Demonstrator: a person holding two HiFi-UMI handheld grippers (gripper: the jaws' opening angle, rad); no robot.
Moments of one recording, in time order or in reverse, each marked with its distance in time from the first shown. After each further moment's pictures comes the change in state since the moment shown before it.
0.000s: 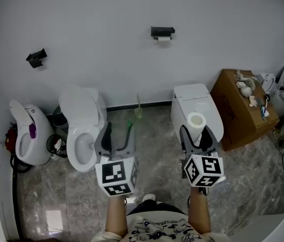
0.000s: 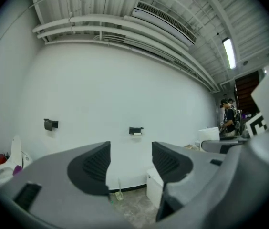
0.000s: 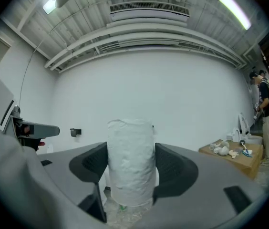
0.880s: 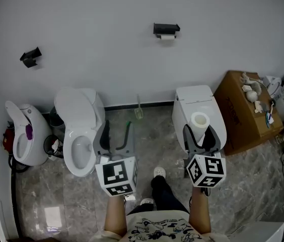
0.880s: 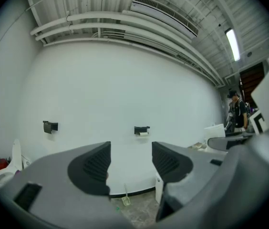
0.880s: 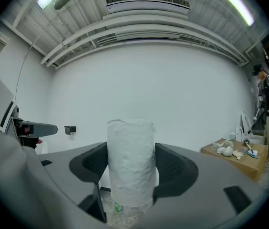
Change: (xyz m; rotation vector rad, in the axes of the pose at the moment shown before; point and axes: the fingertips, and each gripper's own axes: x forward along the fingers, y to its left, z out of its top) left arm 0.099 0.010 -0.010 0.041 0.000 0.058; right arm 0.094 -0.042 -0.013 -0.001 0.030 -0.004
